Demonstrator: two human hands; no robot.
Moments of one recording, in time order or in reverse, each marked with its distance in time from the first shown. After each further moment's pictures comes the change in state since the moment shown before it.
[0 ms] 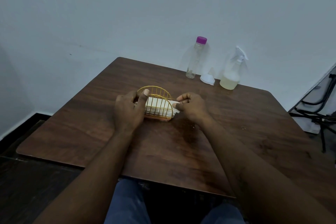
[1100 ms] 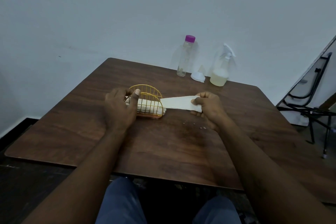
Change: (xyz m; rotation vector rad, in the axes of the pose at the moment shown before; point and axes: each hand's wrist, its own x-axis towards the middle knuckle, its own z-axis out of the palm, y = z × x) left_hand -0.006 0.012 -0.002 0.076 0.094 0.097; right_hand -0.021 0.021 -0.068 0.430 0.095 0.185
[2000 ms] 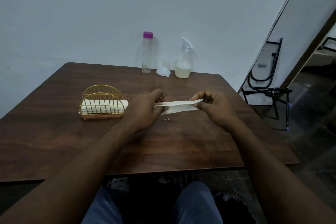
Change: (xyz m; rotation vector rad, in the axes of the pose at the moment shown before) left_hand -0.040 0.124 0.067 -0.127 -0.625 0.458; right_hand -0.068 0.004 -0.145 -0.432 0.052 -0.453
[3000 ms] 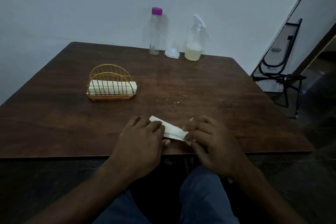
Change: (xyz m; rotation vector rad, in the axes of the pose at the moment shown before) left_hand -0.127 0.039 -0.019 0.608 -0.437 0.034; right_hand -0.122 0.004 0.050 -0.524 -0.199 -0.527
